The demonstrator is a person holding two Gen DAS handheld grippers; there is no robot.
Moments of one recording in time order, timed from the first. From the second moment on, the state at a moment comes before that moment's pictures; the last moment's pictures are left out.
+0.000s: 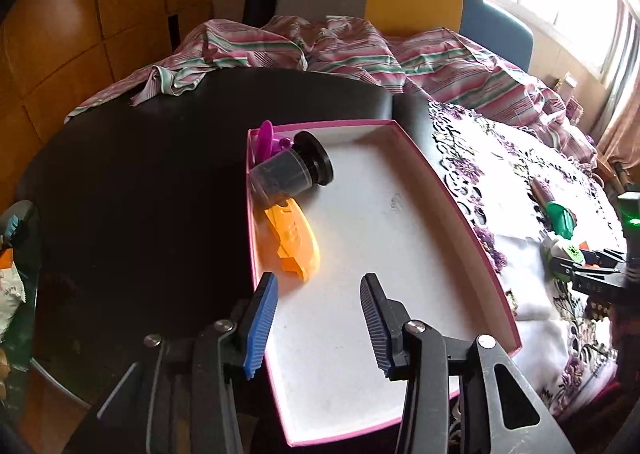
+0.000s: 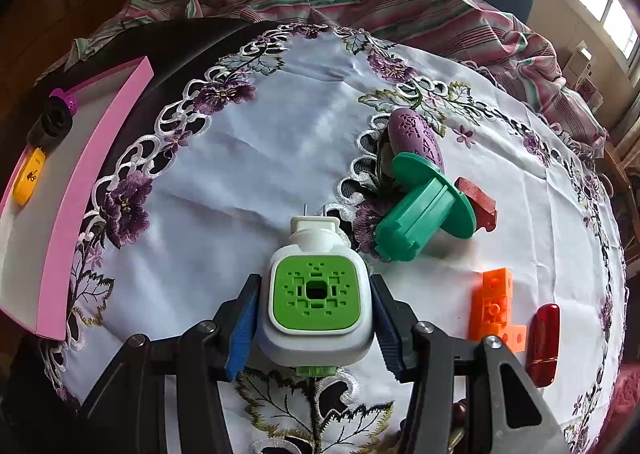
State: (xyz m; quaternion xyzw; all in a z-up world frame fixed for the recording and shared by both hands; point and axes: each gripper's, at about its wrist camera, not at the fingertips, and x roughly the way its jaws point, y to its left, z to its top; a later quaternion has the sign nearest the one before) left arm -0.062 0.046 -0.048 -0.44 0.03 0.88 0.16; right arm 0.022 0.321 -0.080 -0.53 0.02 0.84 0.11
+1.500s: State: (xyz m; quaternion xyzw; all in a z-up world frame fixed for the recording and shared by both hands) left arm -0.052 -0.011 -0.060 -0.45 -0.01 0.89 0.10; right arm 0.025 0.239 -0.004 -0.44 0.05 0.89 0.02
